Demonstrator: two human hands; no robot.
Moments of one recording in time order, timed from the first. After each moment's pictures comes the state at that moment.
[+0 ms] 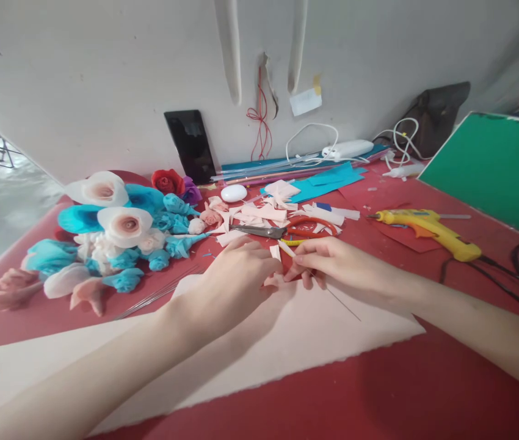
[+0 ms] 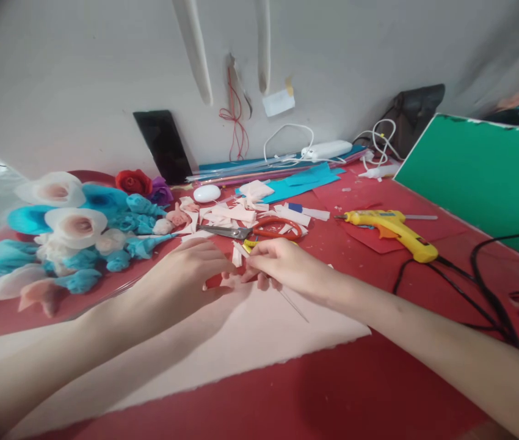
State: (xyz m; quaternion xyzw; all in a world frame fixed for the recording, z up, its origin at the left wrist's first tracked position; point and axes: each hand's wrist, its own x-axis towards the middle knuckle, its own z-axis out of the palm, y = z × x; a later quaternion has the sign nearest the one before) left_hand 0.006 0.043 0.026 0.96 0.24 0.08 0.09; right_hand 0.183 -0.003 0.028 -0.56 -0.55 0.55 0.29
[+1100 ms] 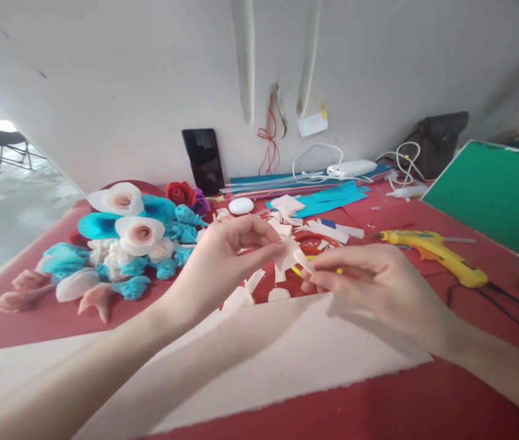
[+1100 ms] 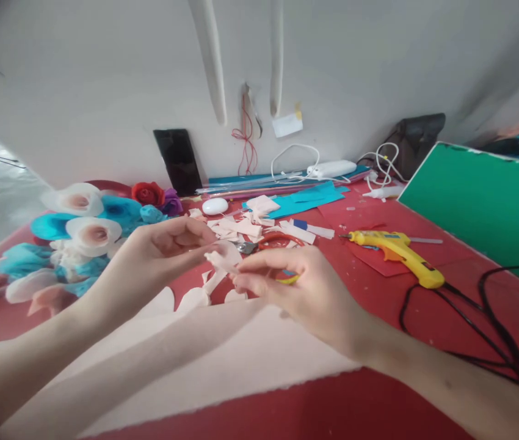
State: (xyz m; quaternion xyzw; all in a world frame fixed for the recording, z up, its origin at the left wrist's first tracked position) left_hand 0.002 0.043 0.066 0.74 0.36 0.33 0.46; right_hand 0.183 -0.022 0.052 -0.51 -0.65 0.38 0.42
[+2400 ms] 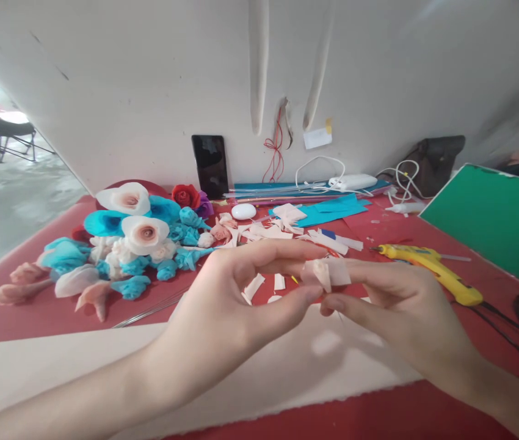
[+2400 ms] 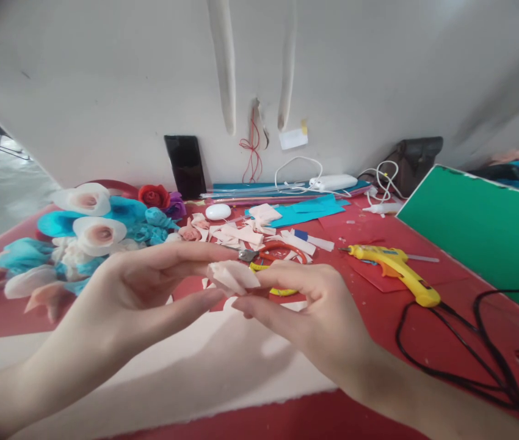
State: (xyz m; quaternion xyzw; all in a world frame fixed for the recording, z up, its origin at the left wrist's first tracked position) left_hand -0.001 0.008 0.076 0.74 0.27 0.38 0.48; right_hand 0.176 -0.034 0.060 -0.51 -0.66 0.31 0.46
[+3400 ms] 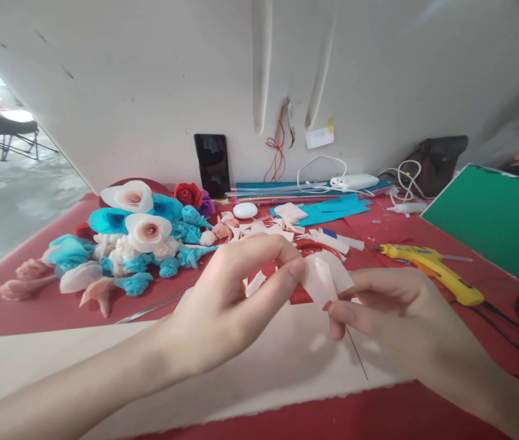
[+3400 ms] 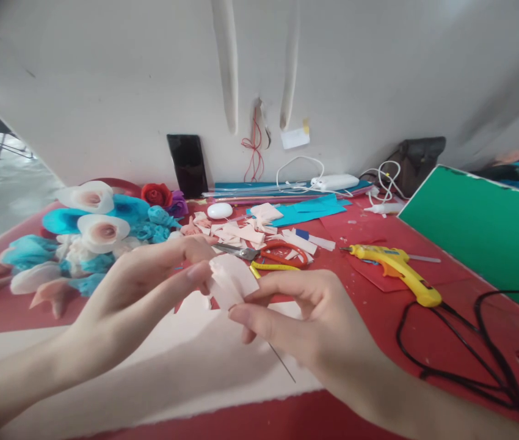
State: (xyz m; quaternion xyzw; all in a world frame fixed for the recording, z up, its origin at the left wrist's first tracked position) left_hand -0.004 0.017 0.081 0.83 0.27 0.33 0.36; right_hand 0.177 -0.043 0.060 -0.52 -0.60 0.46 0.40
